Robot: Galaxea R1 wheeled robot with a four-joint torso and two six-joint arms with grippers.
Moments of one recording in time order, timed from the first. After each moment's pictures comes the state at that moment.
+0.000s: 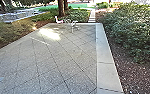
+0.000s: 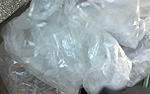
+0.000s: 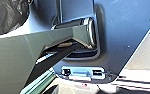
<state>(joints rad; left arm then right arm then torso) 1.10 2.65 -2.26 -0.87 0.15 0.72 -1.55 2.93 -2.47 0.14 0.09 0.10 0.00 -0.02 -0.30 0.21</state>
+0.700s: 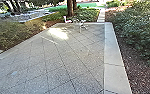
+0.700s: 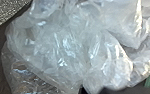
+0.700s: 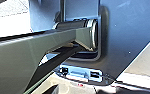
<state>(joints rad) 0.94 2.71 -2.46 -0.90 0.36 0.65 -1.56 2.93 -2.49 0.14 0.09 0.10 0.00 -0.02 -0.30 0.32</state>
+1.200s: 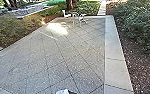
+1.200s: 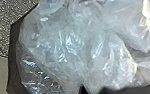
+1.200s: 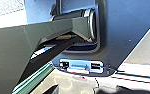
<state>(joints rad) 0.78 2.84 -2.67 -0.91 0.52 0.64 -1.55 2.93 -2.49 0.16 0.11 0.12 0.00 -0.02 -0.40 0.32</state>
